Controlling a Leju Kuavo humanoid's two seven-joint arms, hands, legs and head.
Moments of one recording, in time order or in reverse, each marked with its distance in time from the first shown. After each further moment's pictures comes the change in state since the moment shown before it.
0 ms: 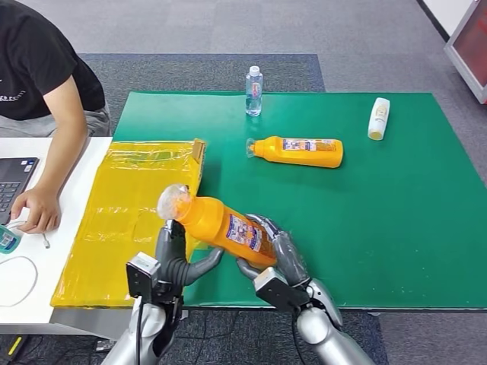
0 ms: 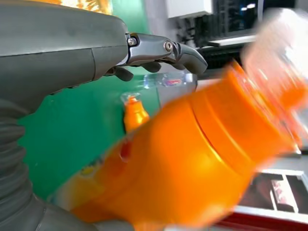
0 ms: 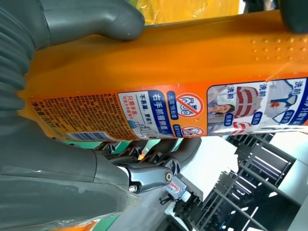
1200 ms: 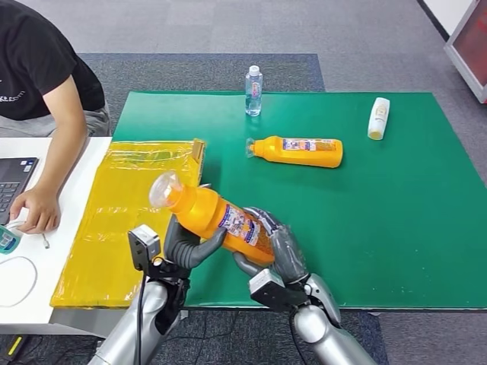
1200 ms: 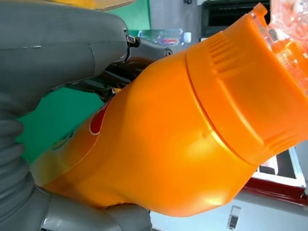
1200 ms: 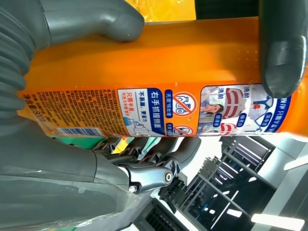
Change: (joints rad) left arm -0.117 -0.002 0.000 0.084 0.170 -0.168 0.069; right arm -0.013 -0.001 0.029 -0.054 0.044 -0.049 -0.001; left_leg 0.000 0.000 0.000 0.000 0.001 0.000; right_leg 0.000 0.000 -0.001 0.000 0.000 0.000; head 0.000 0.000
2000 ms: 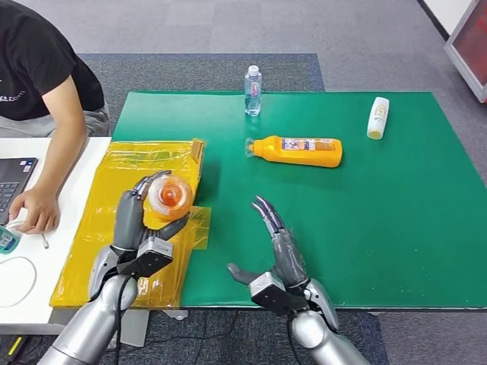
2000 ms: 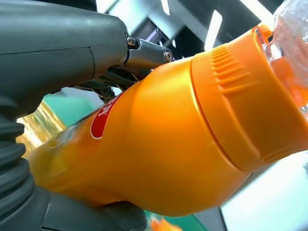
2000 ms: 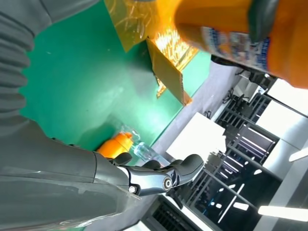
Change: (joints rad) left arm -0.019 0.199 0.051 -0.140 -0.687 0.445 0.090; right arm 0.030 0.009 -0.003 -0.003 -0.021 -0.037 0.003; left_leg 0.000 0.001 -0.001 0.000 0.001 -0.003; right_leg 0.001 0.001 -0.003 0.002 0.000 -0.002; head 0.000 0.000
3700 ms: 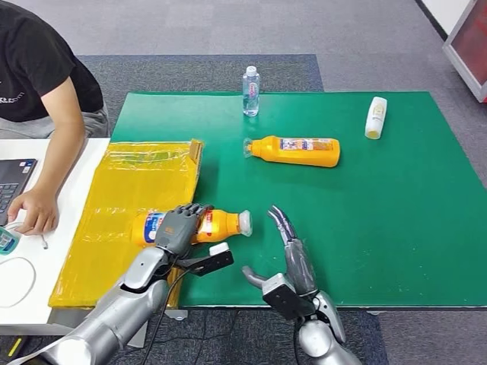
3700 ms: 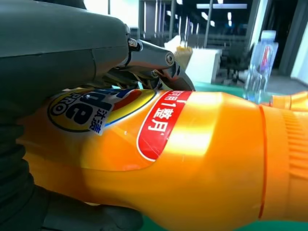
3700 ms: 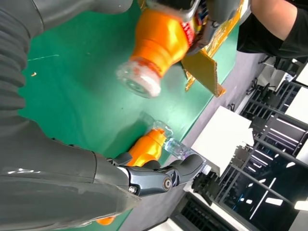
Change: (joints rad) left arm -0.203 -0.063 -0.183 0.575 -0.477 0.033 0.403; right arm 0.082 0.024 -0.107 0.001 0.019 0.015 0.006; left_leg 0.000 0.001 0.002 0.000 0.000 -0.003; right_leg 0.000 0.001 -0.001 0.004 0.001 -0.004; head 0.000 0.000
